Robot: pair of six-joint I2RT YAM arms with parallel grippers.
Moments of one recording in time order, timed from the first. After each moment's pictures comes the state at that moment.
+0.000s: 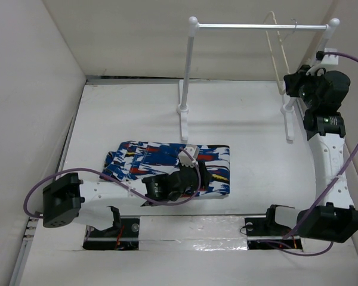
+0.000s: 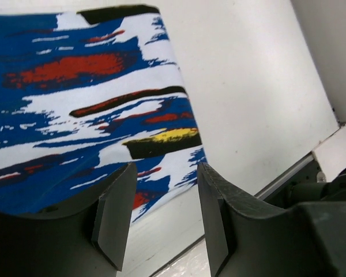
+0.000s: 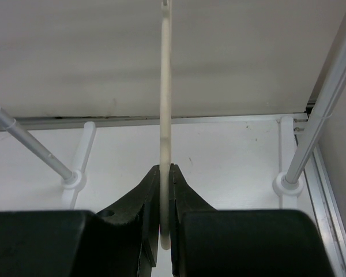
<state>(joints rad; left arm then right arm) -1.31 1.29 0.68 0.12 -0.53 -0.82 -0.16 1.22 1.39 -0.21 -0.24 0.15</state>
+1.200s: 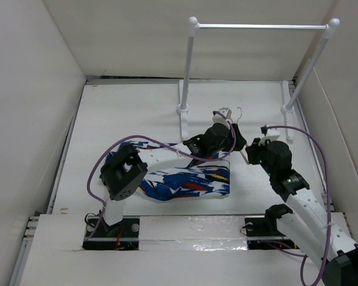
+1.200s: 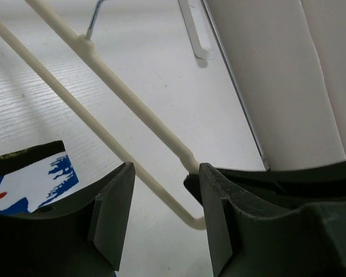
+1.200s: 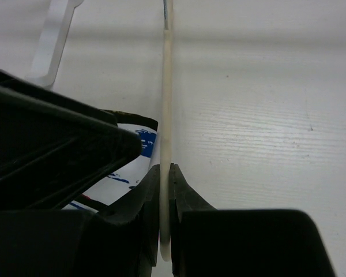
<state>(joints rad) -1.06 1.88 1.34 0.18 -0.17 -0.81 0.31 0.70 0.49 -0.16 0.09 0.21</state>
